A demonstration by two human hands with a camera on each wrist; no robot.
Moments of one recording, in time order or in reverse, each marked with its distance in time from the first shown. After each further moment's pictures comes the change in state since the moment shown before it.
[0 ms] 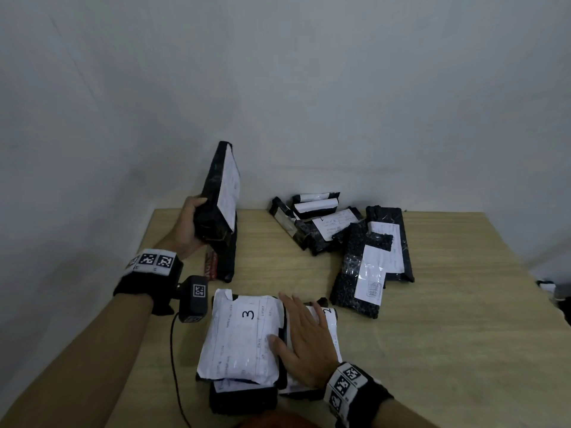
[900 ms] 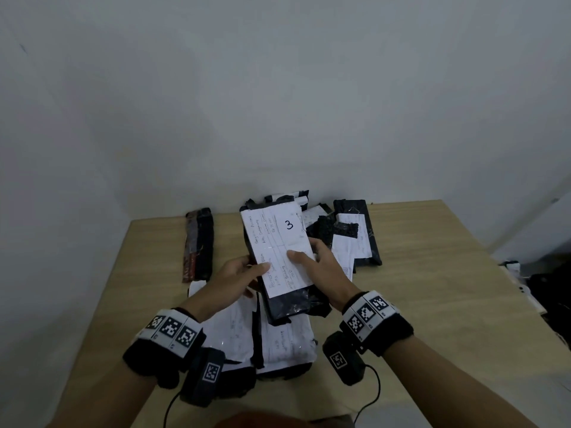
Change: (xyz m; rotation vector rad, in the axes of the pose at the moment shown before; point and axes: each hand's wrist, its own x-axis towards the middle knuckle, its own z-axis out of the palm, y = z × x) left_hand -0.056 -0.052 0.018 0.501 -0.108 -0.131; right_hand 0.125 -0.011 -0.083 1.044 0.006 0.442
